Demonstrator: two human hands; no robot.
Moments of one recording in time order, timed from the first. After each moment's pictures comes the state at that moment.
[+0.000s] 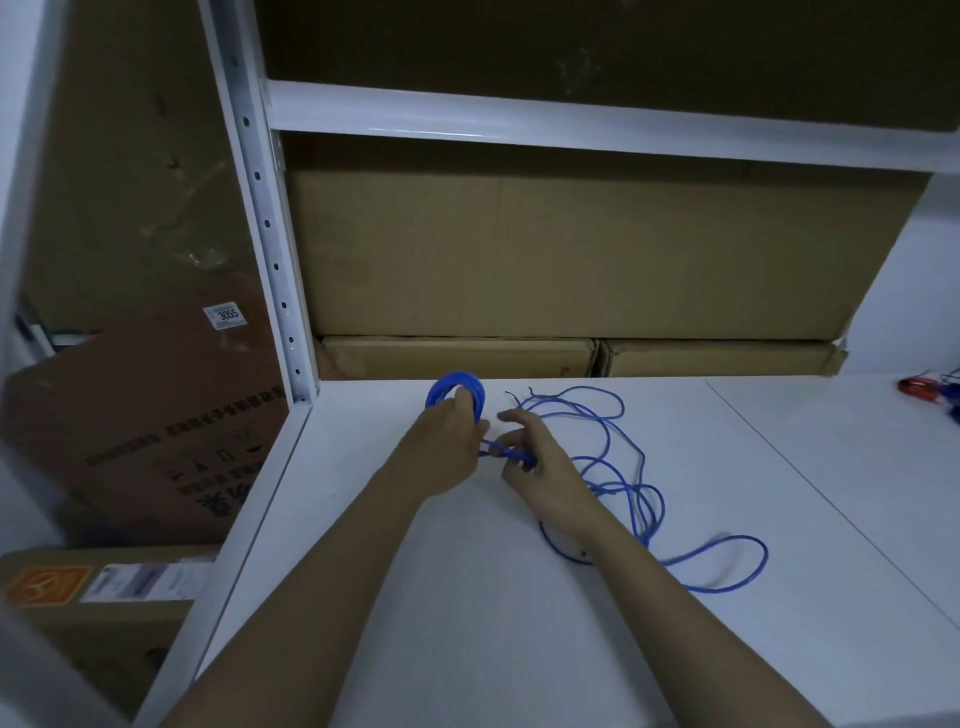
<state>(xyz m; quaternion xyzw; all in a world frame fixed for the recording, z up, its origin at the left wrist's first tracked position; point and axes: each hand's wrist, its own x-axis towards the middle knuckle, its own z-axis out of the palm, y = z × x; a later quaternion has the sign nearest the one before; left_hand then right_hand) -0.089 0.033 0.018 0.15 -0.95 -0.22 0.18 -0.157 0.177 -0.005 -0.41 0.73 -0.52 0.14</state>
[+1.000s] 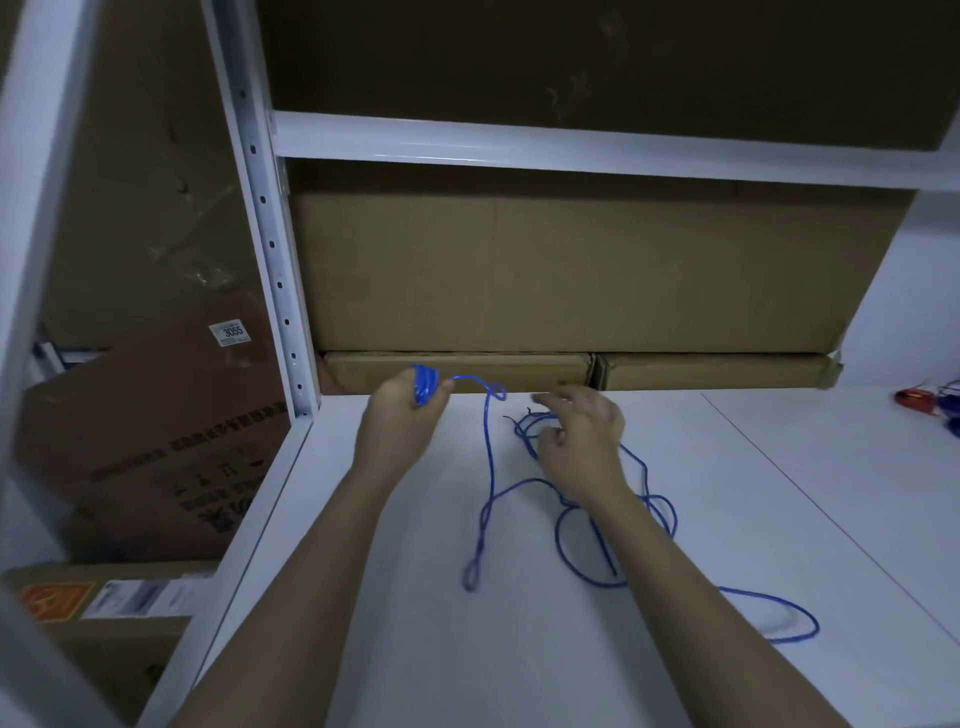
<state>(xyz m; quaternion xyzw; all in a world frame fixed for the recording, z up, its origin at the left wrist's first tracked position) -0.069 0.027 0.055 0.24 -0.81 -0.36 0.39 -0.191 0.183 0.017 -0.36 0.84 -0.35 -0.21</state>
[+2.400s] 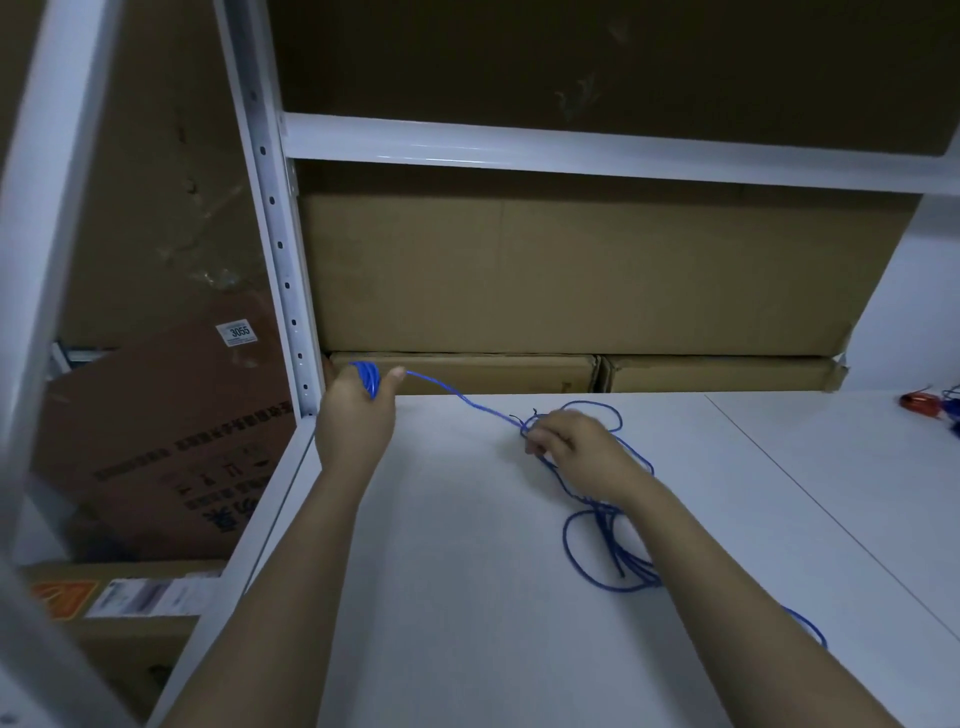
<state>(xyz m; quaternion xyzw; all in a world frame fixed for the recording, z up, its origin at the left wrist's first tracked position) -0.049 -0.004 0.054 0.37 -0.75 -0.34 0.43 -0.198 0.192 0.037 -0.49 0.81 -0.32 0.03</state>
